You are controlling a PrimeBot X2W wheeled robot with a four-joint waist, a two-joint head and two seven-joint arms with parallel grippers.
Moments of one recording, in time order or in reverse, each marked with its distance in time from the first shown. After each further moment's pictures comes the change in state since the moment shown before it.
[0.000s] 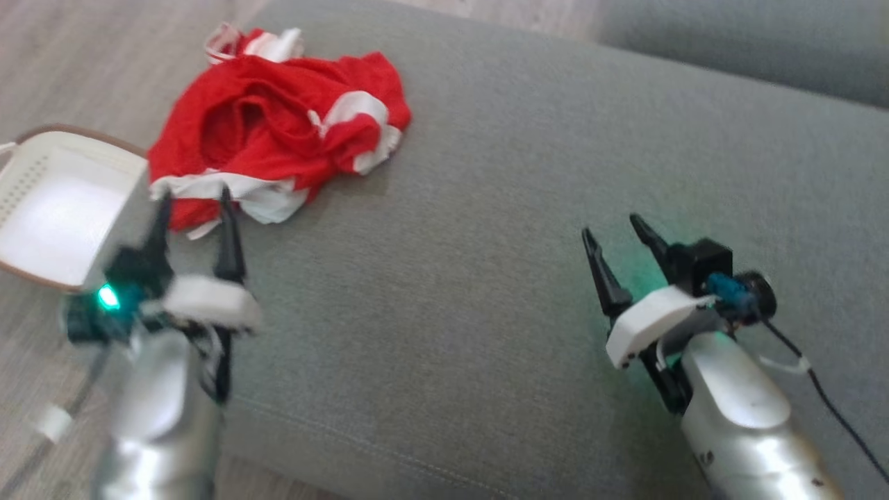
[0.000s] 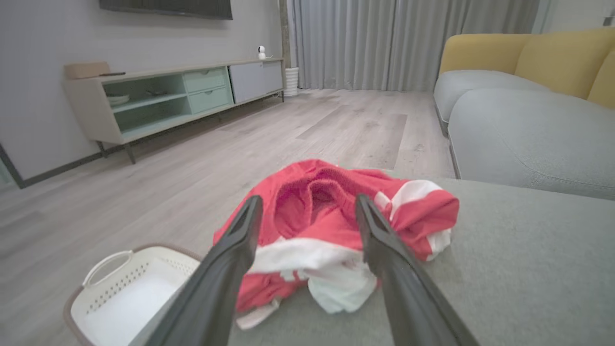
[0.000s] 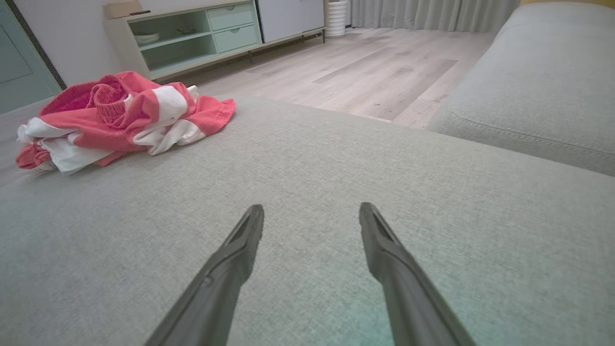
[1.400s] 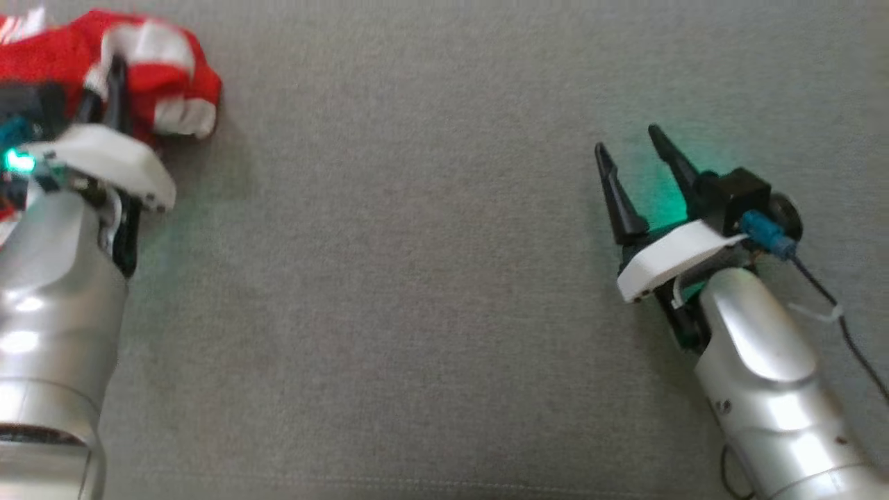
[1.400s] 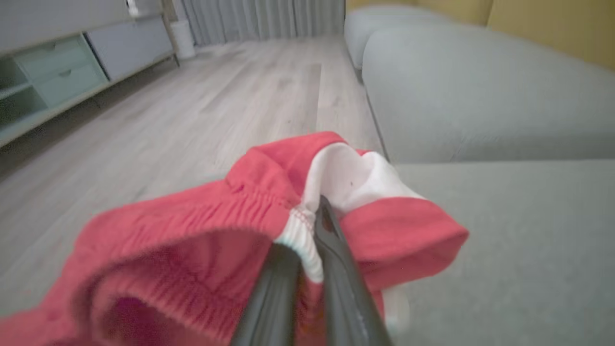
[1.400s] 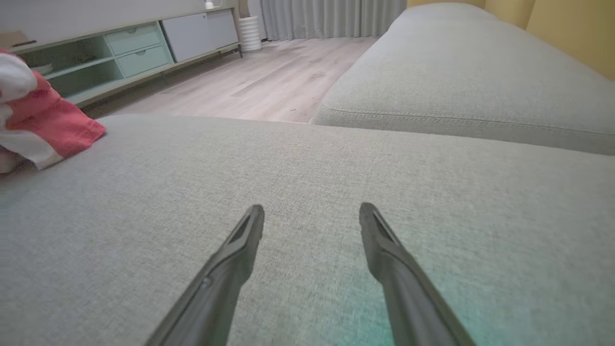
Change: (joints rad) left arm -0.476 0.212 -0.310 0.437 -0.289 -0.081 0.062; right arm -0.112 -0.058 0.036 -0.128 0.043 0.000 -0.007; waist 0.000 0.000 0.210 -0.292
